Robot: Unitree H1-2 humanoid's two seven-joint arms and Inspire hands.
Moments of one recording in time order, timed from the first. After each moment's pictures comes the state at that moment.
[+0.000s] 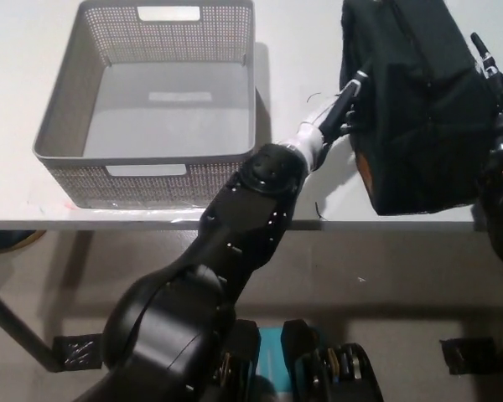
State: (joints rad) left_arm -1.23 -0.18 -0.09 1.35 -0.03 -0.11 -0.09; right_arm -1.04 -0.23 -0.46 1.29 0.48 -0.22 0.31
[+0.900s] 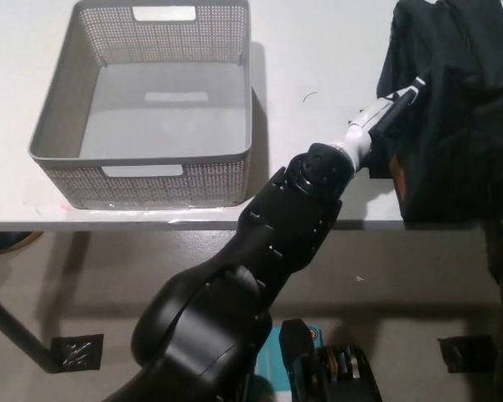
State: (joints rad) left_arm -1.28 -0.25 -0.15 1.37 0.01 -0.10 -0.02; right_arm -0.92 -0.18 -0.45 0.96 0.44 -0.26 0.04
